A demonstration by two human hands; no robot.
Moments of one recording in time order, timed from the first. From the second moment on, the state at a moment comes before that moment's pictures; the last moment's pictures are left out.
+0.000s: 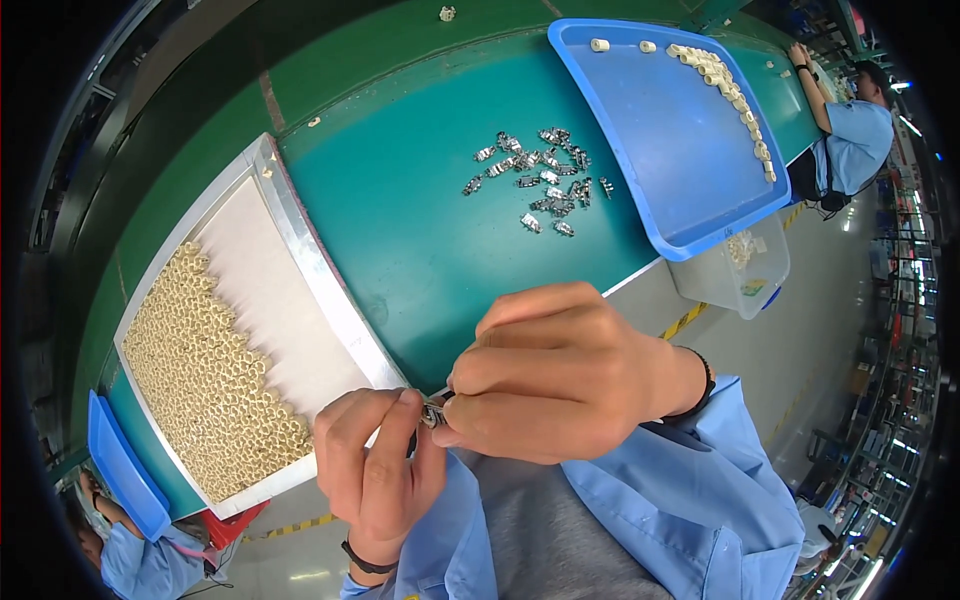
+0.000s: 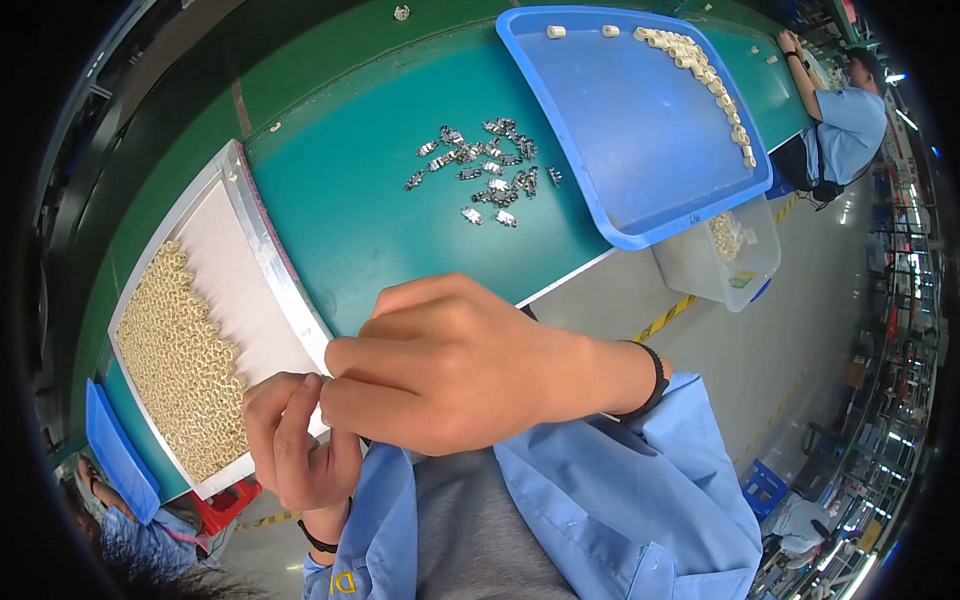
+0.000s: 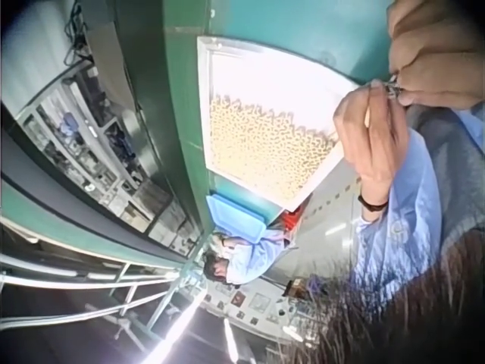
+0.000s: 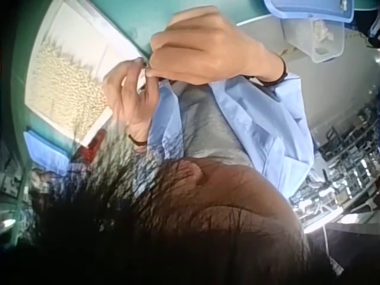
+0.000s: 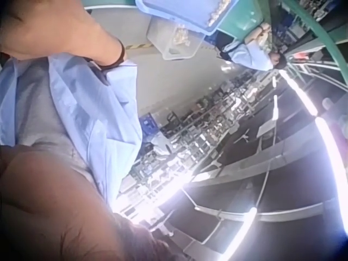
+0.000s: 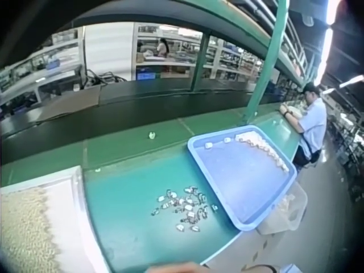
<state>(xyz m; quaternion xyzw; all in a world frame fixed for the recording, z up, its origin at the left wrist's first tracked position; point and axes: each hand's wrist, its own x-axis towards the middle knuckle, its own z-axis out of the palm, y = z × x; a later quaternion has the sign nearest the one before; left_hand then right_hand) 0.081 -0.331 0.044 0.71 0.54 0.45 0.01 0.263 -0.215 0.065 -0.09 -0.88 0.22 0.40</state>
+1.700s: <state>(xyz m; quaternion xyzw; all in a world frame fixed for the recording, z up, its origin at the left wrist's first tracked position) -0.118 -0.306 0.073 0.59 0.77 0.25 0.03 0.324 -0.160 -0.041 -0.32 -0.86 0.11 0.37</state>
